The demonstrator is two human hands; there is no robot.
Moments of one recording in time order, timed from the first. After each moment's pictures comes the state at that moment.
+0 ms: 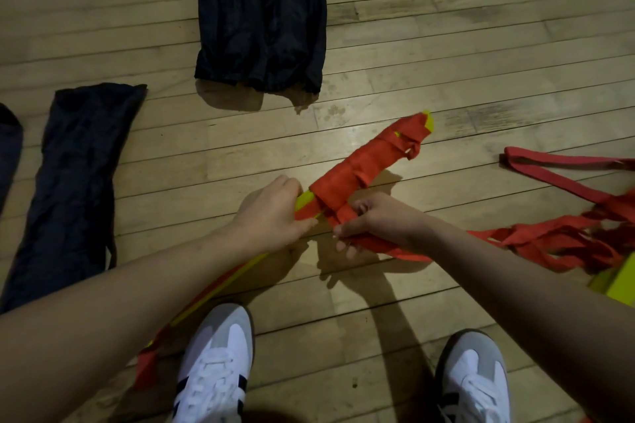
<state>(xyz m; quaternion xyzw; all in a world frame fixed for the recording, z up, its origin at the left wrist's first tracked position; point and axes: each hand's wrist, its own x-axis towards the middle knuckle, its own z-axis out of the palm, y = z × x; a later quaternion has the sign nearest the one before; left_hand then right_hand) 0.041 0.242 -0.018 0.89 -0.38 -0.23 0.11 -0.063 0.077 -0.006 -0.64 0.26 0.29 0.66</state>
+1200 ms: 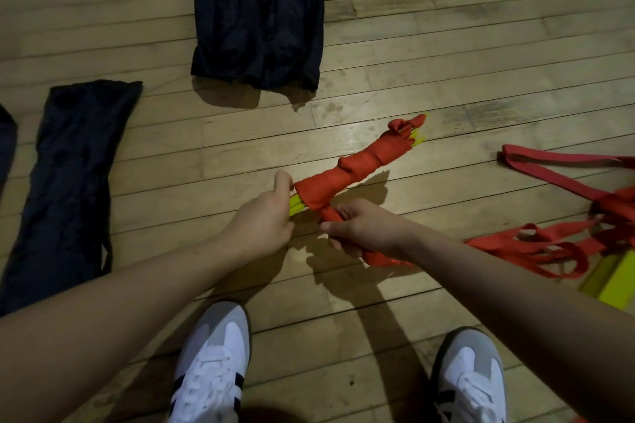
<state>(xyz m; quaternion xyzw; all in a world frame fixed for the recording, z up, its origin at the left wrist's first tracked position) 0.035 0.247 -0.028 0.89 -0.33 -0.28 0.13 -0.064 0.095 -0.003 -0.72 0.21 0.31 0.59</state>
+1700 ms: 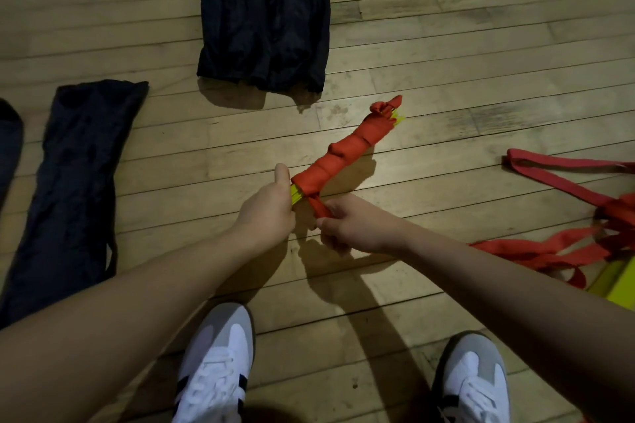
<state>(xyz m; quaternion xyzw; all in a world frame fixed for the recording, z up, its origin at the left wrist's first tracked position) 0.041 0.239 -0.034 0.92 -0.26 -0.25 0.17 -0.046 0.110 0.003 -0.78 0.18 0.27 0.53</state>
